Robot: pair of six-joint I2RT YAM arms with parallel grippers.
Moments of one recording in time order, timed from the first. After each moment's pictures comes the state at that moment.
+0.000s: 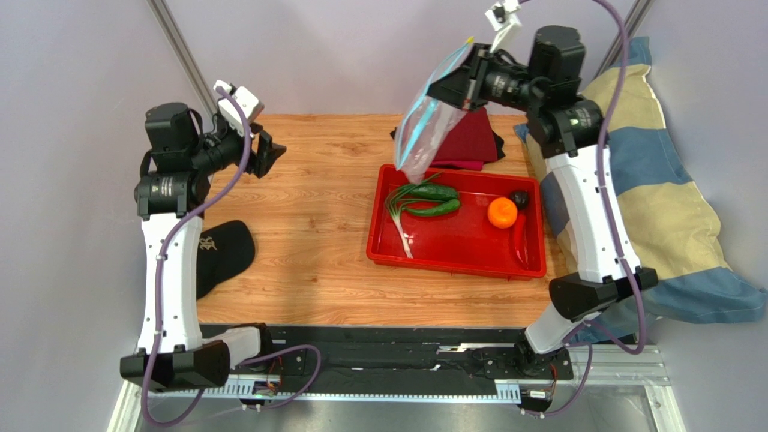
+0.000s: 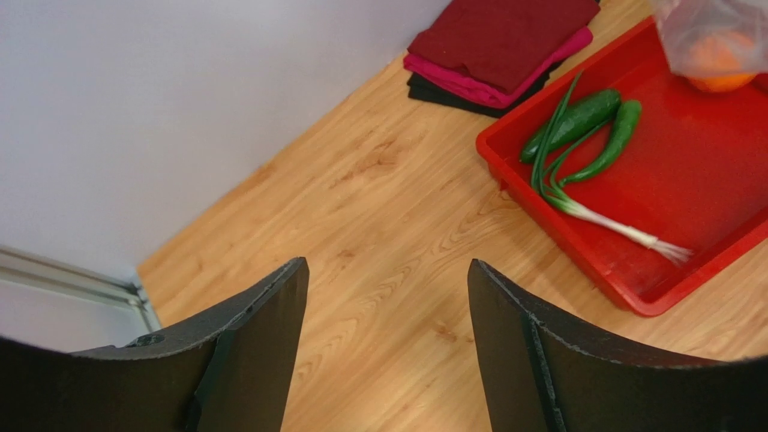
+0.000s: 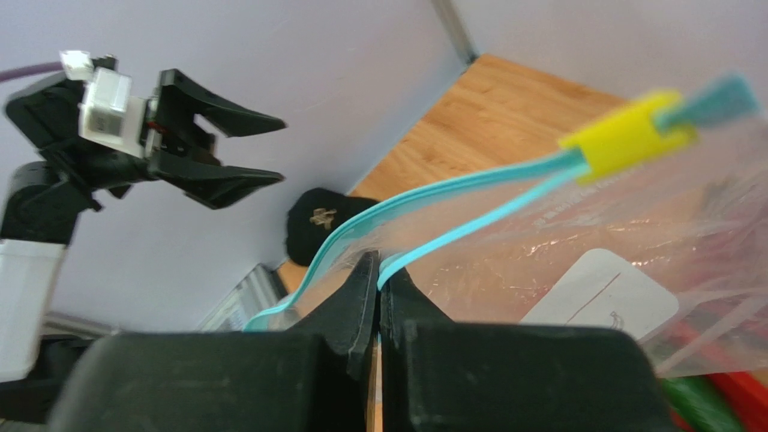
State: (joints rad) left arm 0.09 1.16 1.53 -0.70 0.71 0.48; right arm 0.33 1.65 2.18 -0.64 -0.69 0.49
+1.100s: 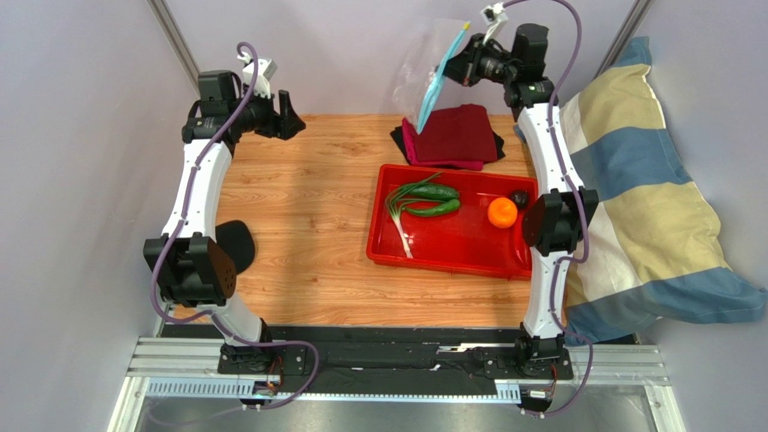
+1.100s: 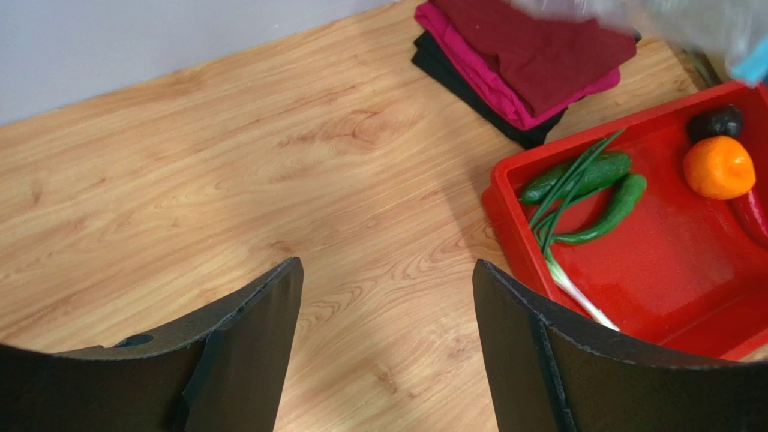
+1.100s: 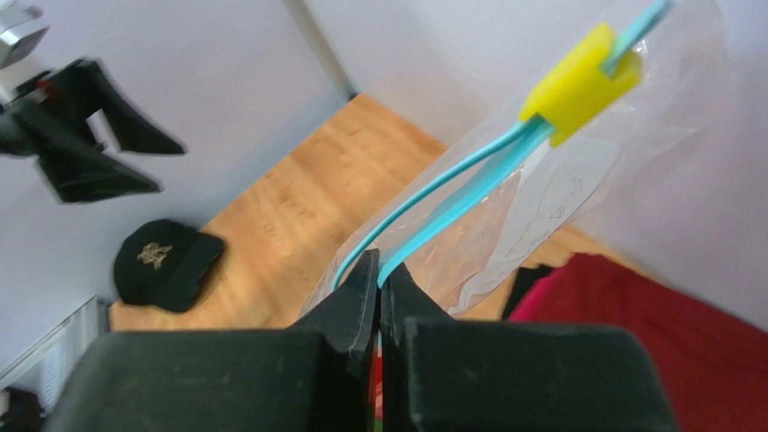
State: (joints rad) left arm 0.05 1.66 1.74 -0.58 0.60 0.09; right arm 0.13 2.18 2.37 -0.28 -0.87 0.31
